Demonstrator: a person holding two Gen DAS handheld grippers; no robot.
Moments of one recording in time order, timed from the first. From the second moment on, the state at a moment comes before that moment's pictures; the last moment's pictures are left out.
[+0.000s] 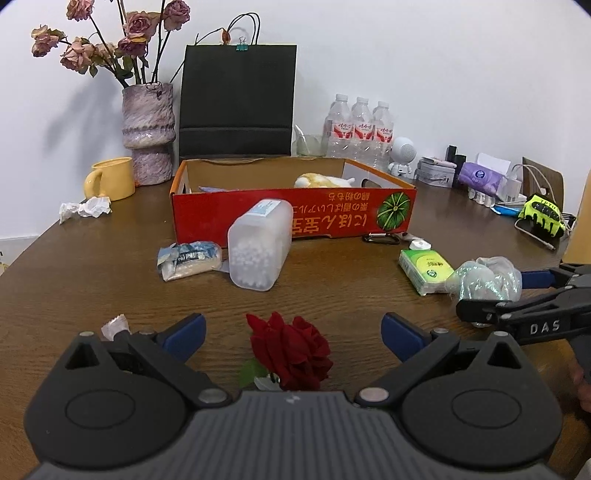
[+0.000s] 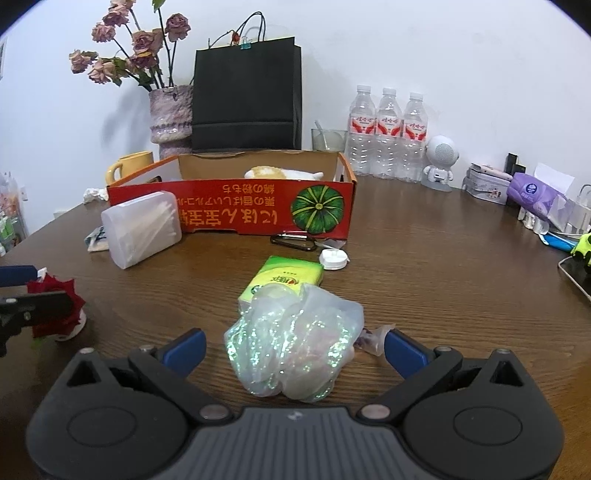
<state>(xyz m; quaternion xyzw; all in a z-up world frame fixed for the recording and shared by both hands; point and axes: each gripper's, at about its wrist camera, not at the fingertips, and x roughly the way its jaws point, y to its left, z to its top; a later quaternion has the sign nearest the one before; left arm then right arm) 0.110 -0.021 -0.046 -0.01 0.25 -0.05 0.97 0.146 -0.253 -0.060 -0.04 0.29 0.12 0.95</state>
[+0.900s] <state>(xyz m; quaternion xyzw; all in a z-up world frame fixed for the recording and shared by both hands) 0.120 -0.005 -0.044 -0.05 0.27 -0.04 0.96 0.142 -0.267 -0.047 0.03 0.25 0.15 0.96</state>
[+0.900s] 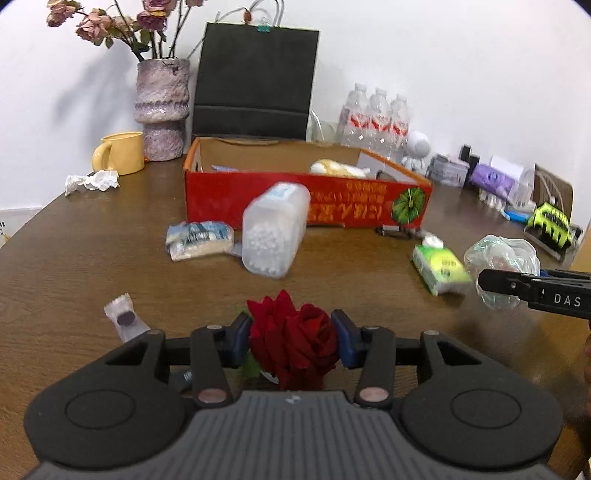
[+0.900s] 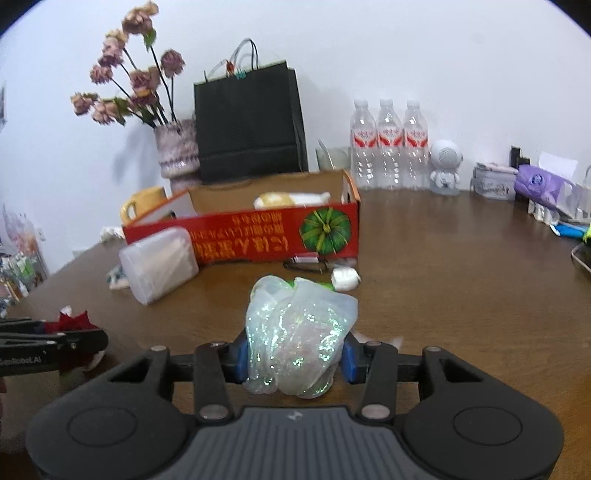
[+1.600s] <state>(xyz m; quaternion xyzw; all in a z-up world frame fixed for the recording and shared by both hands) 0.326 0.050 0.033 -0.14 0.19 -0.03 0.97 0.360 -0.207 0.023 0.02 0.21 0.13 0.97</state>
